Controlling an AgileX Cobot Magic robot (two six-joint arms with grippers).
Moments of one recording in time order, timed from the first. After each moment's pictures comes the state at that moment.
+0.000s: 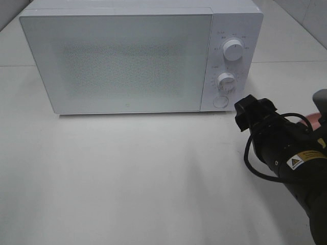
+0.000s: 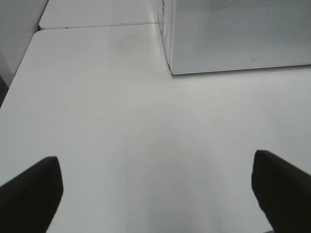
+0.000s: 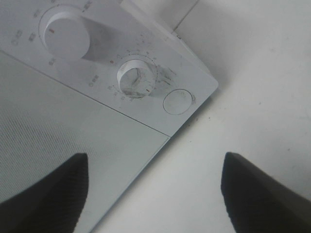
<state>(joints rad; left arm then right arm) -0.07 0.00 -0.50 -0.05 1.04 0.04 0.88 1.65 -0.25 0.90 -1.21 0.73</state>
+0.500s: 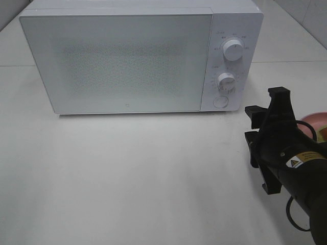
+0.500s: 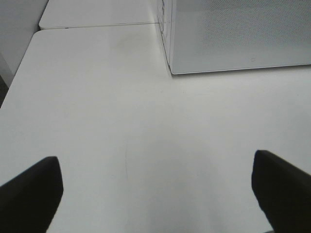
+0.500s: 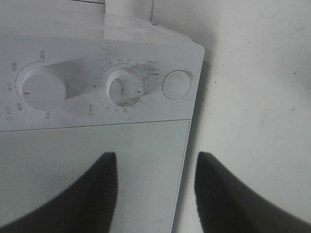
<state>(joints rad) -0.07 0.00 -0.50 -0.05 1.04 0.04 0.88 1.65 -0.25 0.90 -1.18 1.27</state>
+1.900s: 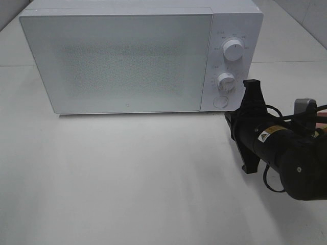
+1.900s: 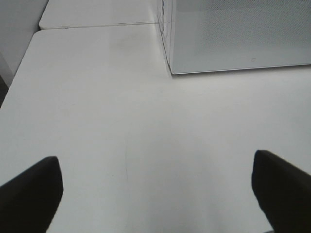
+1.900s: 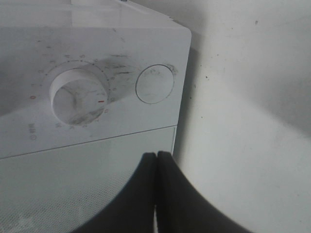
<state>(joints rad) -0.07 0.00 -0.50 -0.05 1.04 0.04 0.58 1.86 -0.44 0.50 -1.02 1.41</state>
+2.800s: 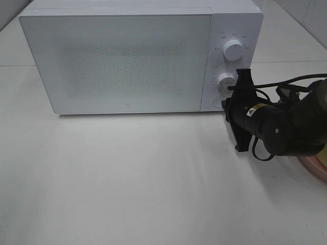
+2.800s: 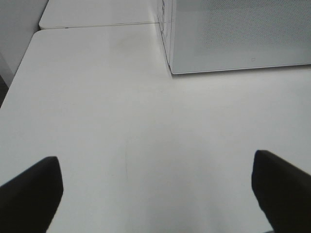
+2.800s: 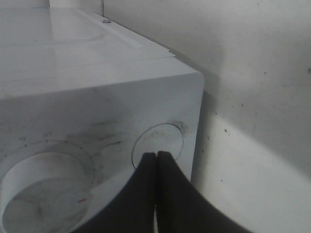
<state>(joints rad) -0.07 0.00 -0.50 -0.05 1.04 0.04 0.41 2.01 -0.68 0.36 -0.87 1.44</state>
